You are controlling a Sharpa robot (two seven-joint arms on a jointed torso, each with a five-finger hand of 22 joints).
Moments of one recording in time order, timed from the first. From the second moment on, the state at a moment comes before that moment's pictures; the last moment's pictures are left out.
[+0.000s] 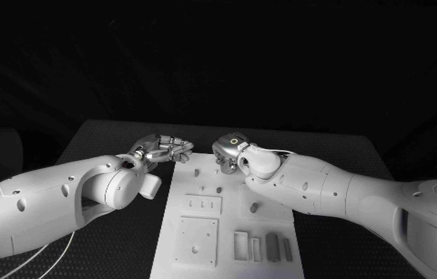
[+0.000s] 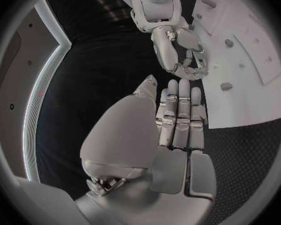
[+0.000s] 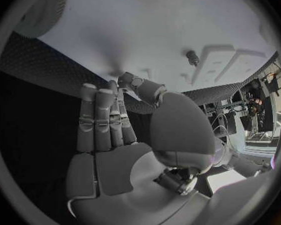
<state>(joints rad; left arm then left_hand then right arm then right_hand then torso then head) 1.34 -0.83 -0.17 1.51 -0.08 -0.34 0.14 1.55 -0.08 0.08 0.29 0.14 0.87 0.16 0.34 0.46 1.23 0.09 0.14 0.19 1.01 0.06 0.48 0.62 0.01 0.74 -0.03 0.40 1.31 1.23 -0.32 -0.14 0.97 -1.89 -0.36 -0.20 1.17 -0.25 0.86 -0.23 0.05 0.96 0.14 0.32 0.46 1.25 0.08 0.06 0.20 1.29 -0.03 0.95 0.92 0.23 1.14 0.01 0.76 1.31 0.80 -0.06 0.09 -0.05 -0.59</state>
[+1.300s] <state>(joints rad) 1.34 -0.86 -0.17 1.50 -0.08 -0.34 0.14 1.55 -0.08 0.08 0.29 0.15 0.87 0.16 0.34 0.46 1.23 0.09 0.13 0.19 1.01 0.06 0.47 0.63 0.01 0.74 -0.03 0.41 1.31 1.28 -0.68 -0.09 1.27 -1.75 -0.38 -0.16 1.07 -0.30 0.72 -0.26 0.05 0.88 0.16 0.30 0.46 1.31 0.06 0.16 0.22 1.28 -0.04 0.97 0.91 0.23 1.12 0.02 0.77 1.31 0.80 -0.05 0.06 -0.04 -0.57</state>
